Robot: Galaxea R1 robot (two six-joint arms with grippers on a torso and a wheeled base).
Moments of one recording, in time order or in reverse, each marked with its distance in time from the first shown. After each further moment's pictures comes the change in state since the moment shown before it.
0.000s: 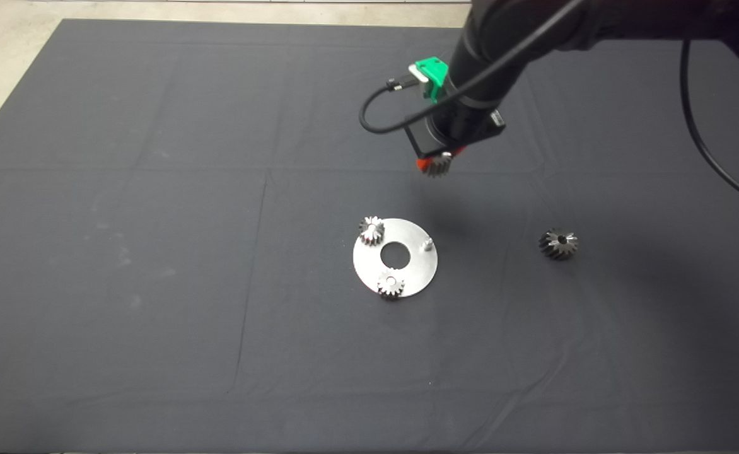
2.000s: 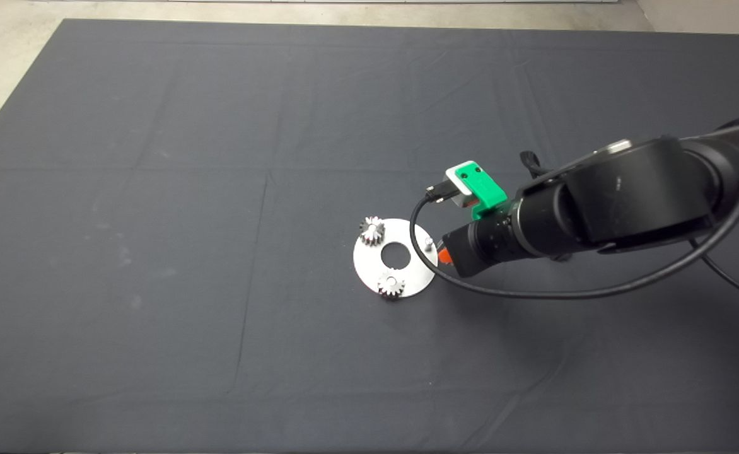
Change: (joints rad) left arm 0.000 -0.001 0.000 0.057 -0.043 -0.004; right arm -0.250 -0.186 0.462 -0.395 -0.003 0.174
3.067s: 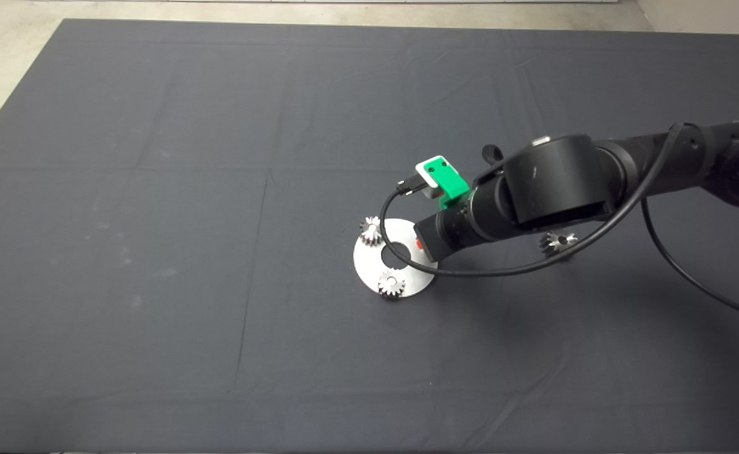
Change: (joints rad) left arm 0.000 -0.005 0.000 0.003 -0.033 -0.004; right arm -0.044 0.094 -0.152 -0.061 0.001 -0.086
